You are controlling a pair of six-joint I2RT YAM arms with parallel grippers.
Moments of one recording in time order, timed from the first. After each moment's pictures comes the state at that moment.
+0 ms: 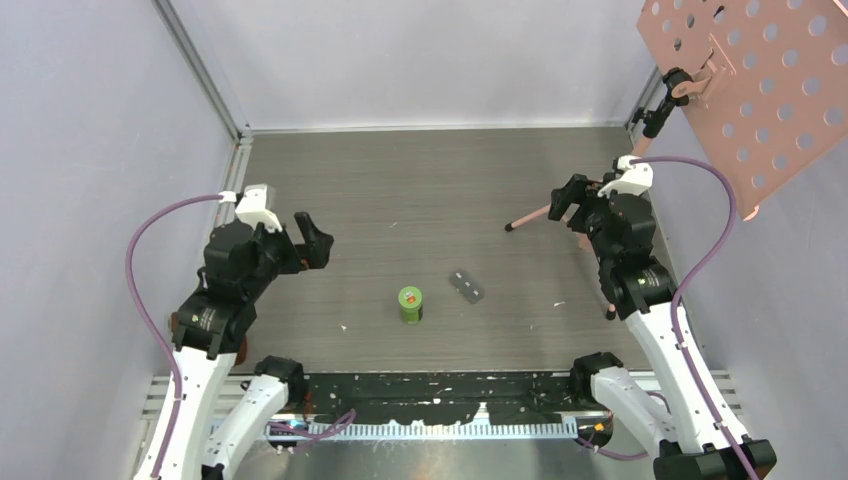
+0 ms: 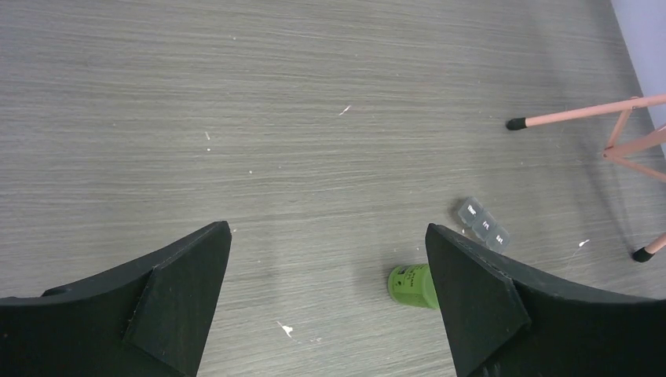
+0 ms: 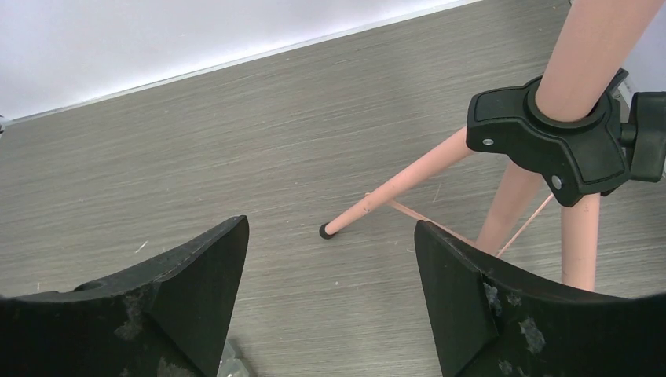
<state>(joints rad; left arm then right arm) -0.24 0.66 0.98 -0.72 0.02 -0.32 0.19 0.80 0.85 -0.27 0.20 0.32</state>
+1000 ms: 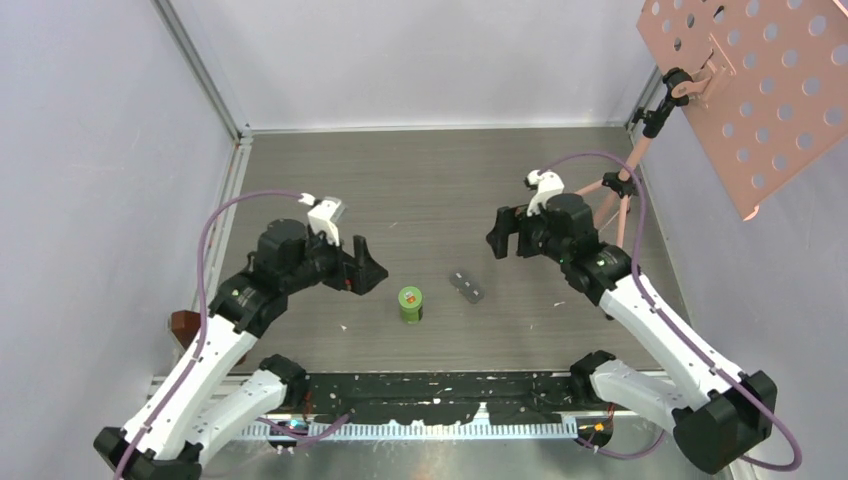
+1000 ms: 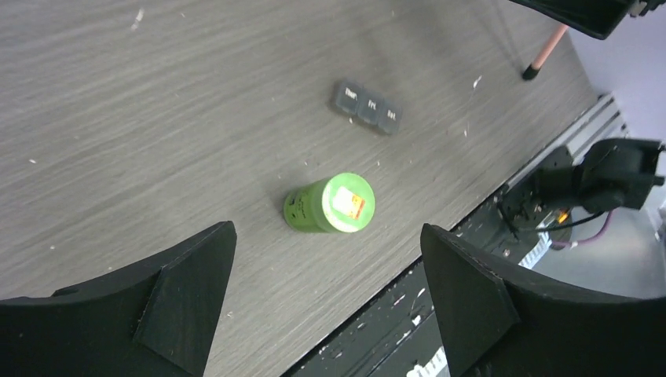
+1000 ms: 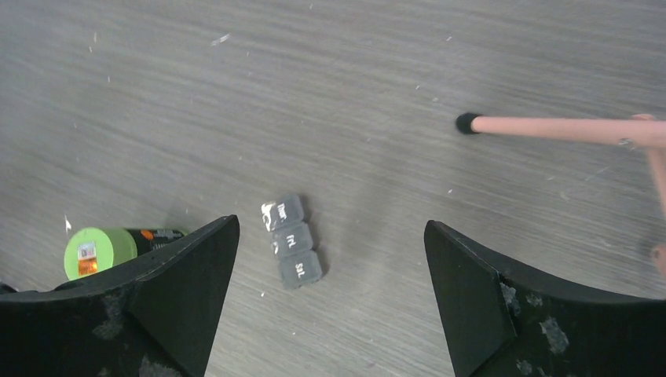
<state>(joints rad) -0.46 0.75 0.89 -0.61 0.30 -0.34 0.42 0.97 0.85 -0.38 -0.04 0.24</state>
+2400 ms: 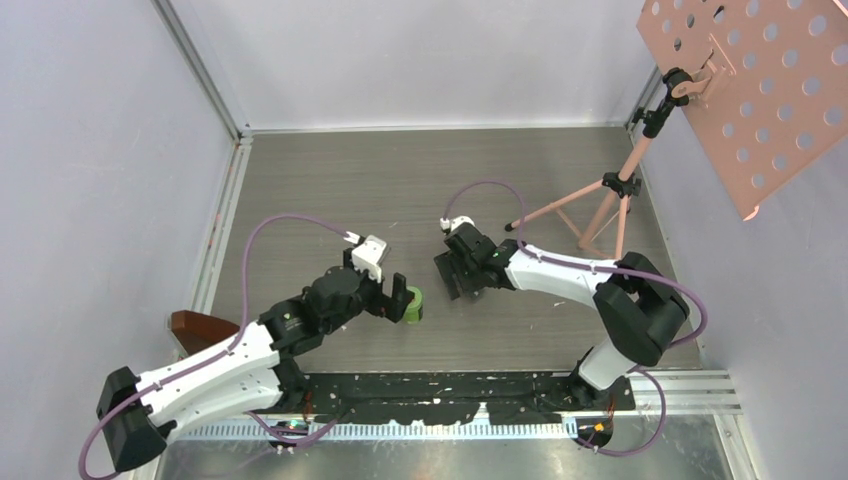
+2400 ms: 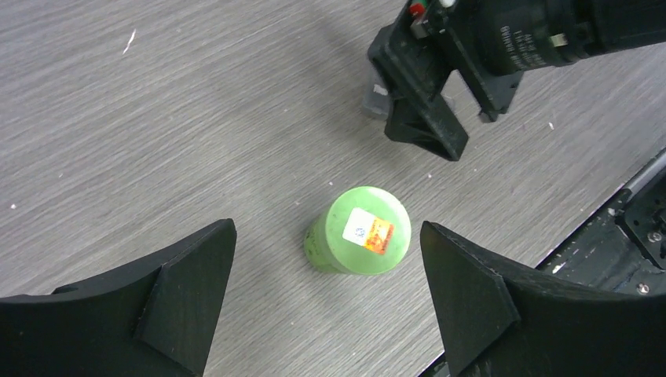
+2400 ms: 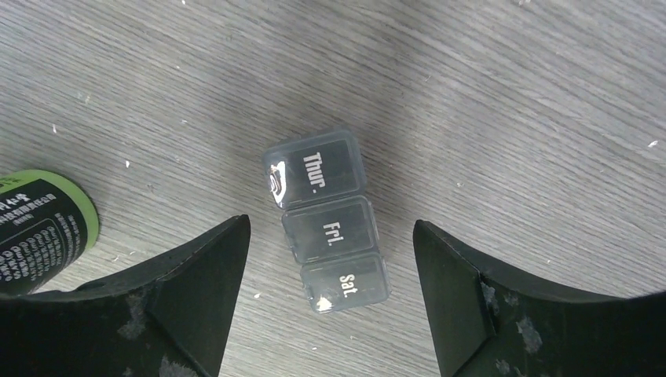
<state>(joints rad) -0.94 0.78 0.52 -0.15 -0.23 -0.31 0.81 1.58 0.91 -0.37 0.19 0.32</state>
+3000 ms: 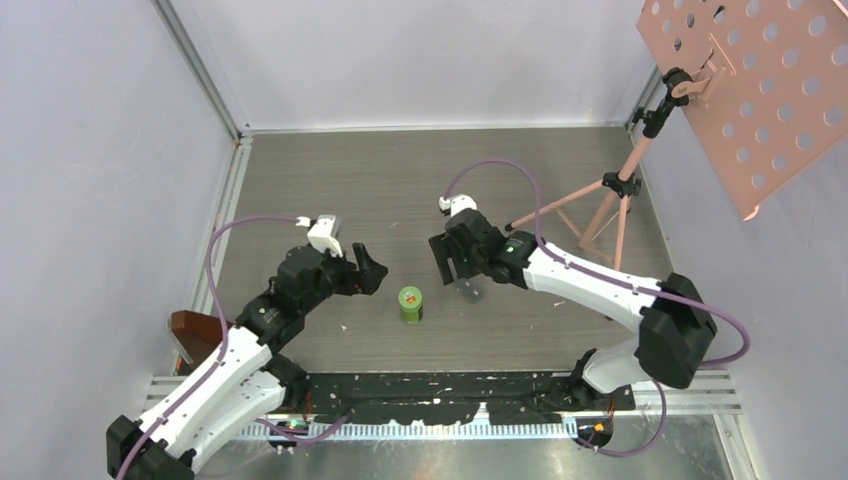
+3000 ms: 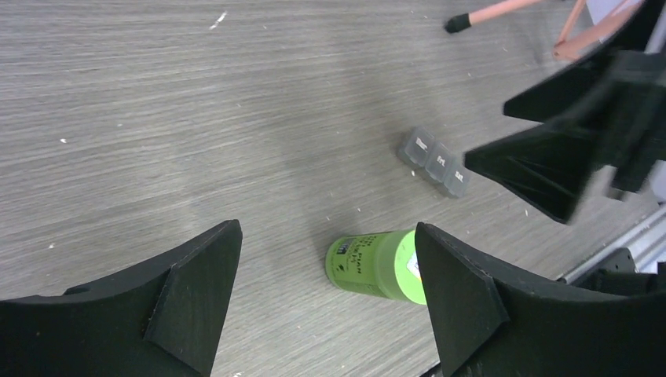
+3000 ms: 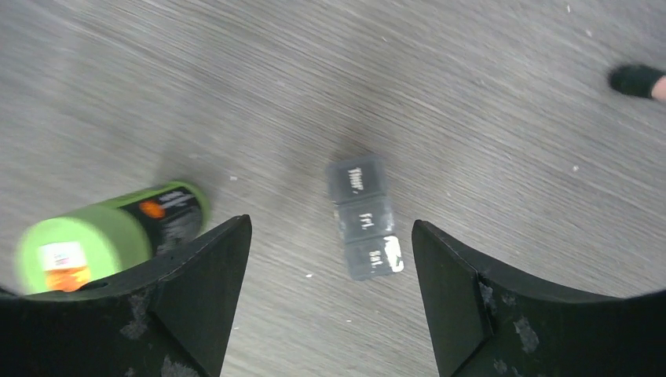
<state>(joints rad) -0.56 0.69 0.52 -0.23 0.00 -0.49 0.86 1.40 1.04 -0.46 0.23 0.35</state>
